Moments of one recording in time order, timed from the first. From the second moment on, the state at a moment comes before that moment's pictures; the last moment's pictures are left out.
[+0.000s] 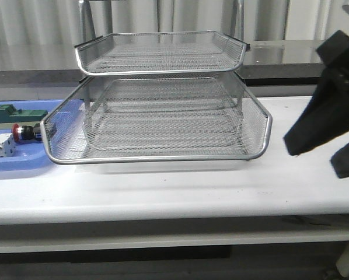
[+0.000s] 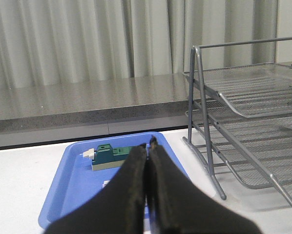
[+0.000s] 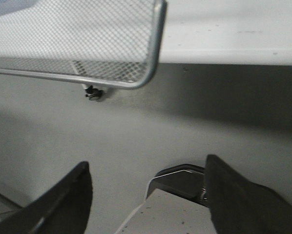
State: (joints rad) left arm -0.09 0.03 0.00 0.01 -0.04 0.05; right arm 0.18 1.18 -0.59 0.82 0.63 -0.44
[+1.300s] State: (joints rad) left arm -0.09 0.03 0.00 0.01 -0.04 0.05; right arm 0.10 0.58 -0.81 -0.02 1.03 0.06
